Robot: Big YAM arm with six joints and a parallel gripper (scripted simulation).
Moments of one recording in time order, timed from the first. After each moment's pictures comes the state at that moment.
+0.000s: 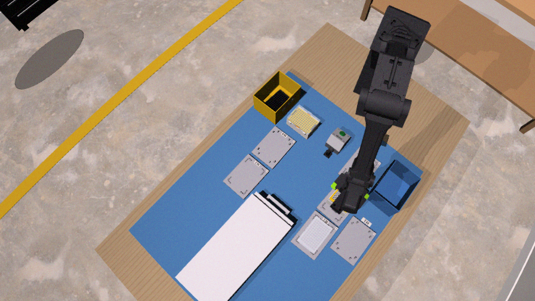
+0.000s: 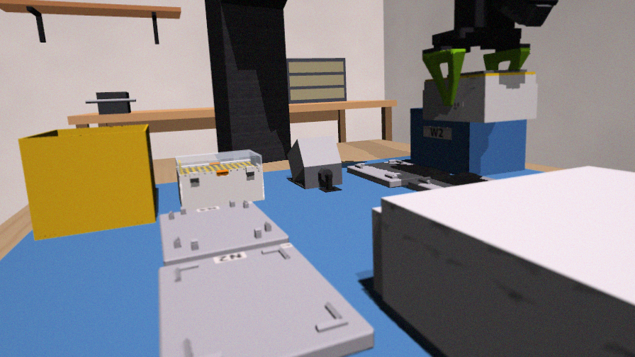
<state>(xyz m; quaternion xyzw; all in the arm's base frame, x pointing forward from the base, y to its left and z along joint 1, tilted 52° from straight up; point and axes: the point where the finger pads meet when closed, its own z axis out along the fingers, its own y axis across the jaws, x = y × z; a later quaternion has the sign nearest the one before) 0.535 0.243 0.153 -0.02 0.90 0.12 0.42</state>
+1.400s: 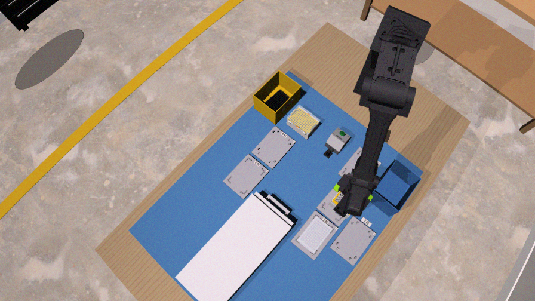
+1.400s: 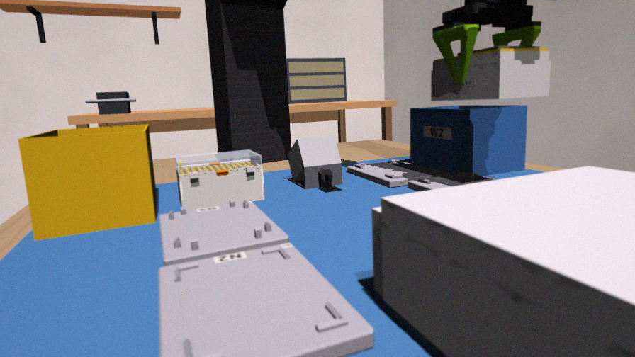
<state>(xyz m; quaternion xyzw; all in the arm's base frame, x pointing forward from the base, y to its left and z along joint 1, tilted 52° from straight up) 0.517 0.247 0.178 -0.04 0.90 0.11 0.42</state>
